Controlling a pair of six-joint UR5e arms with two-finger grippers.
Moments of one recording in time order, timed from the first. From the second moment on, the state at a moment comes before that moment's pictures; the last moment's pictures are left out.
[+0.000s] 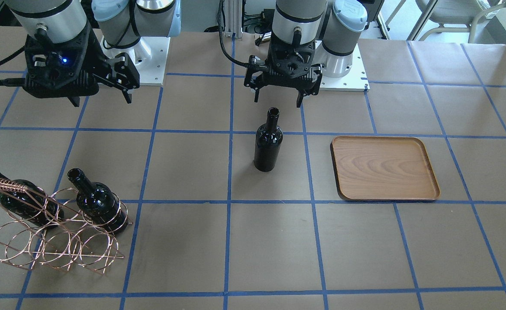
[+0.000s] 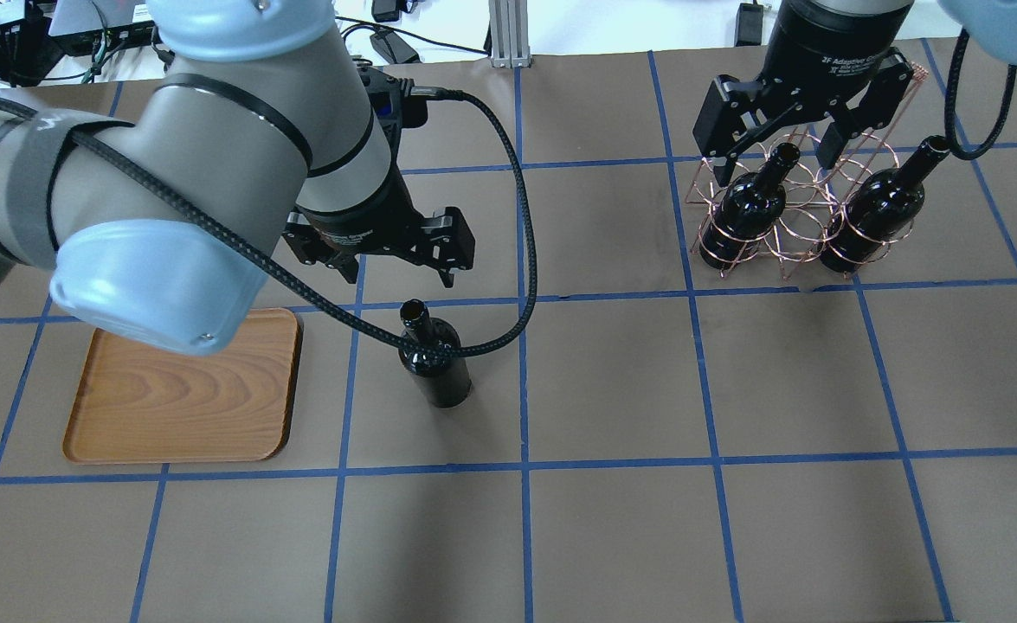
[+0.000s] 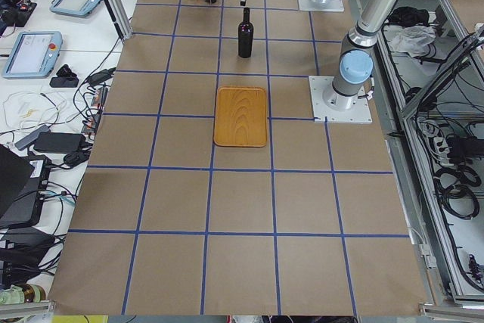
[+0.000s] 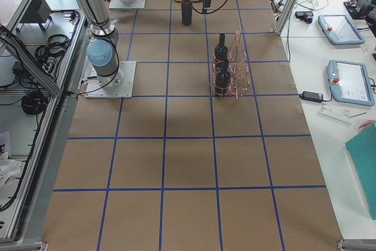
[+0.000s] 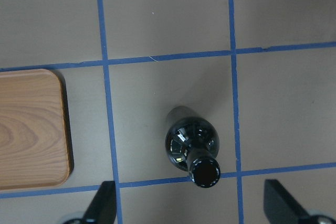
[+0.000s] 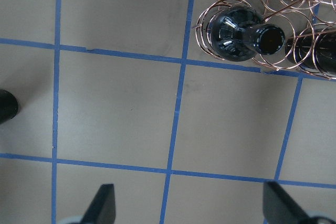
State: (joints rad) left arm -1.86 -1.56 -1.70 -1.41 1.55 -0.19; right arm 1.61 -1.51 1.41 -1.41 -1.59 -0.09
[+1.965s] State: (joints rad) left arm -1.87 -1.64 -1.76 -1.39 1.55 -0.17; right arm 1.60 -1.51 1.41 -1.41 -1.60 -0.09
